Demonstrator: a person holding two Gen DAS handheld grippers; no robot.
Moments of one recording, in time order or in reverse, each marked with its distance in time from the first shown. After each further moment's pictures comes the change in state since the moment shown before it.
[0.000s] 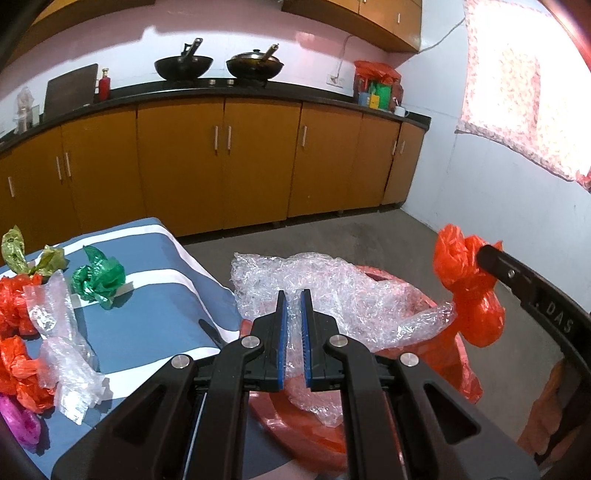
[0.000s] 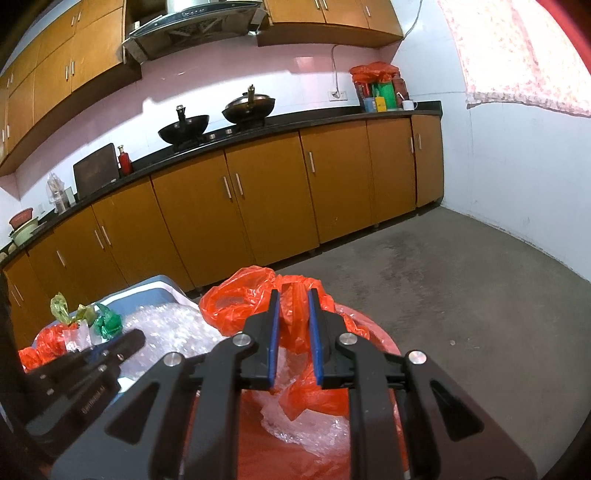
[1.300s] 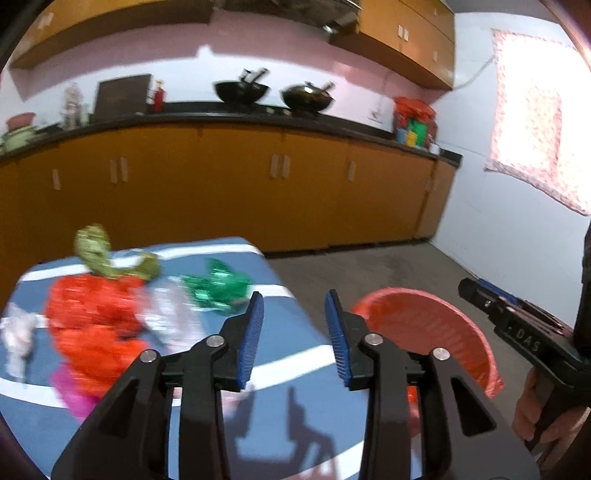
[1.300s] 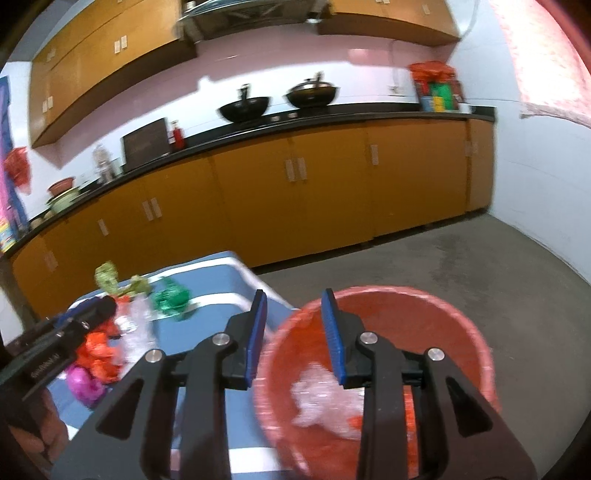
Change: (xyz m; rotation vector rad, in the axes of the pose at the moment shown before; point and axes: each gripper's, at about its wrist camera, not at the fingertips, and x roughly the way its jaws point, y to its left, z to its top) left arm -0.099 0.116 -0.007 -0.089 -0.128 0.130; right arm -0.005 0.099 -0.014 -0.118 0.055 0.185
